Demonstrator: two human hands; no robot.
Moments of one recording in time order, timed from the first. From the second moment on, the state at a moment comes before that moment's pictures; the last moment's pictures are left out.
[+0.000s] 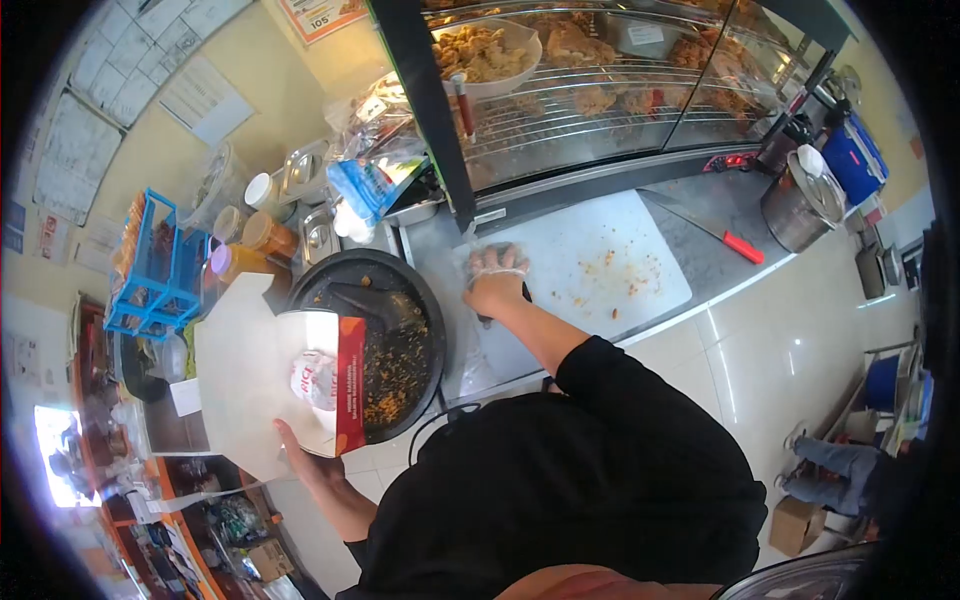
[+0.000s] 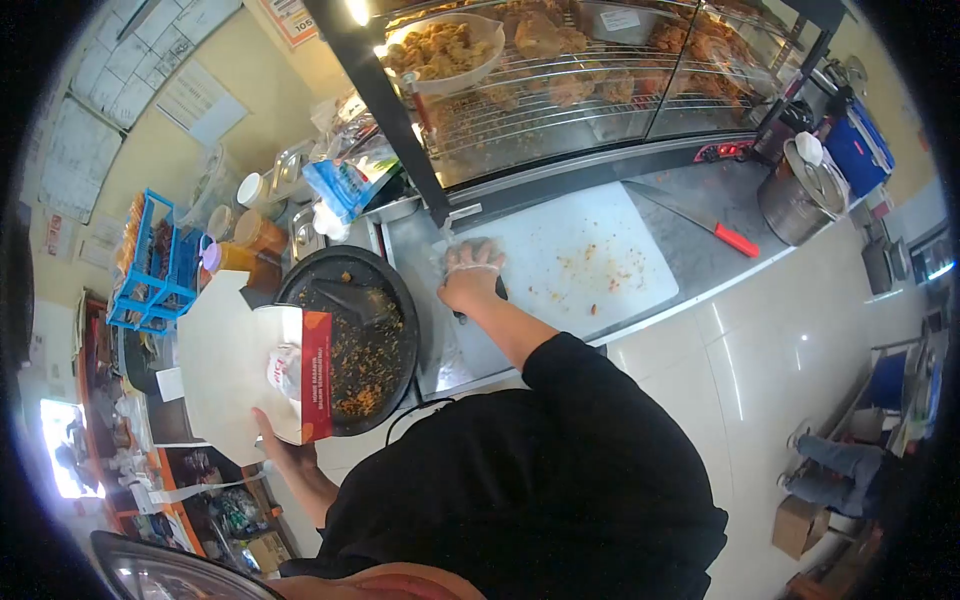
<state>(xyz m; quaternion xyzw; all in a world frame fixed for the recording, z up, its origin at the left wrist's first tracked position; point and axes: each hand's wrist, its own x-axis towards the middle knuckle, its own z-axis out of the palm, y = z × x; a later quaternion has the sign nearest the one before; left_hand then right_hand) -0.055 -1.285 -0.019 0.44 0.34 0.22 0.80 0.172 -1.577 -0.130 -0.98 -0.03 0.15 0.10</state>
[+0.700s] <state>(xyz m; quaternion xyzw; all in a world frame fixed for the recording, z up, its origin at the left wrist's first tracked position) -0.068 -1.361 0.003 0.47 0.33 0.29 0.77 0.318 -1.653 0.013 -0.71 -0.10 -0.67 0.19</state>
